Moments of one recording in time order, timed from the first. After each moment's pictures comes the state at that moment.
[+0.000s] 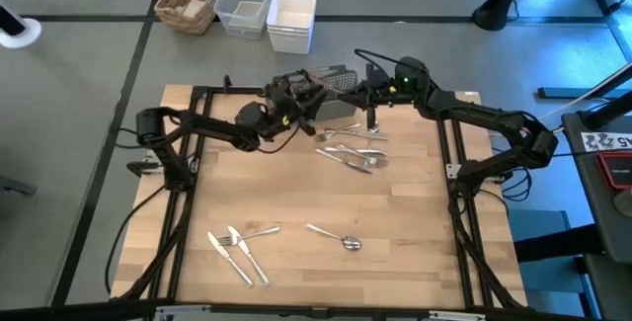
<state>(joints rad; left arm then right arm) 0.29 1.71 0.83 1.36 -0.22 -0.17 -0.60 1.39 0.99 0.28 -0.60 -0.05</state>
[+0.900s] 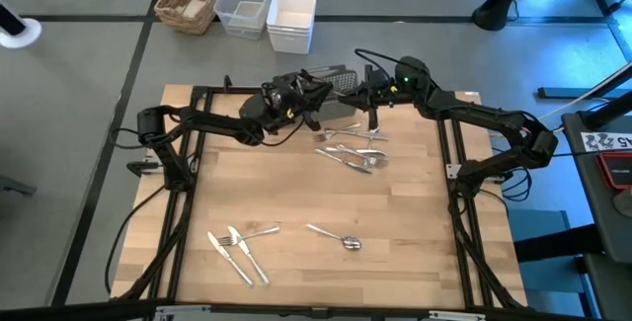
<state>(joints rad) 0.31 1.72 0.93 1.27 -0.14 -0.18 -0.60 1.39 0.99 0.29 -0.64 -0.03</state>
